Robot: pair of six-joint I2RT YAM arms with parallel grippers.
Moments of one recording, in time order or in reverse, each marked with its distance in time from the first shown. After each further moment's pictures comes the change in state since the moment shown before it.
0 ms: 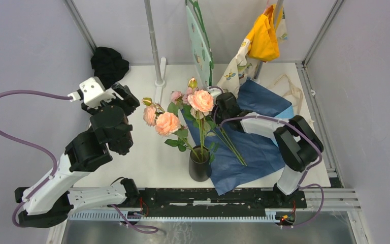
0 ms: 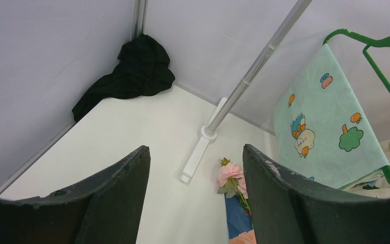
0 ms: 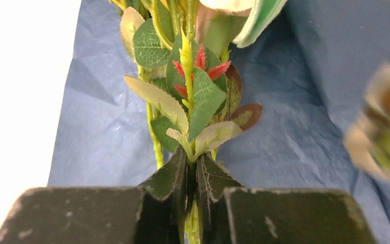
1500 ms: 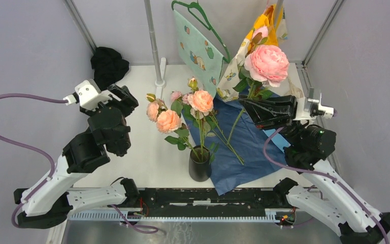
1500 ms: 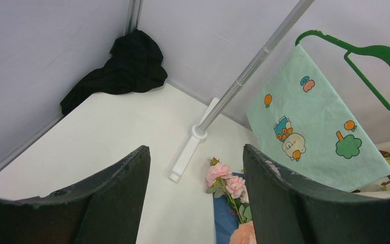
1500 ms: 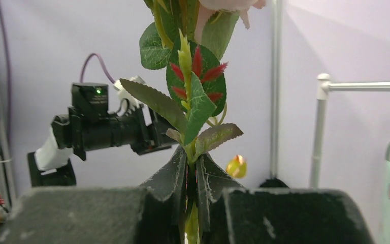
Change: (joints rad) left arm 0.000 -0.016 -0.001 -0.026 0.008 -0.083; right arm 0.000 -1.094 -0.249 0.634 -0.435 0.351
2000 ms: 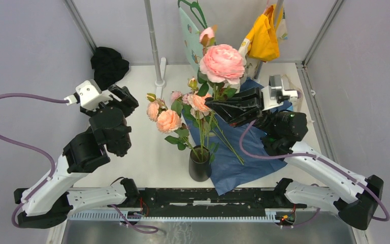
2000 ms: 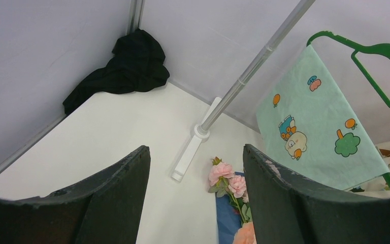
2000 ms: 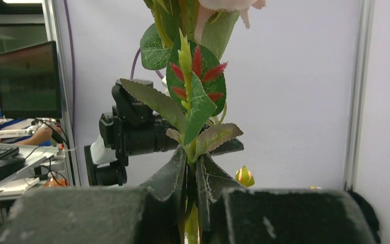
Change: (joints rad) left arm 0.000 0.002 0.000 -0.017 -0.006 -0.009; right arm 0.195 0.298 0.162 0.182 -0.071 0.068
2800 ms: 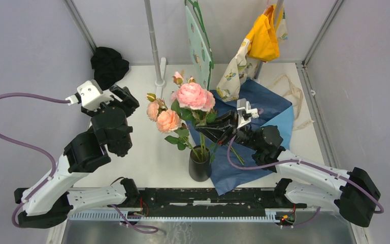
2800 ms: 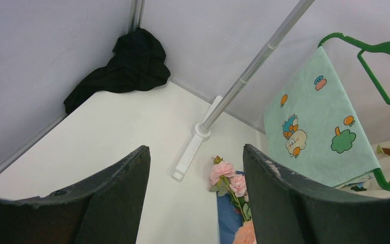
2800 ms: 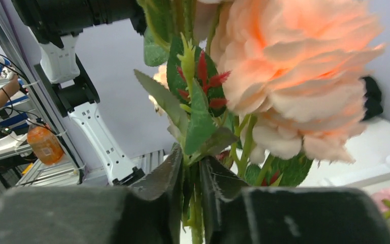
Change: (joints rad) left arm 0.000 0.003 -0.004 -0.018 -0.001 -0.019; right arm 0.080 0.029 -0.349 -0.001 0.076 -0.068
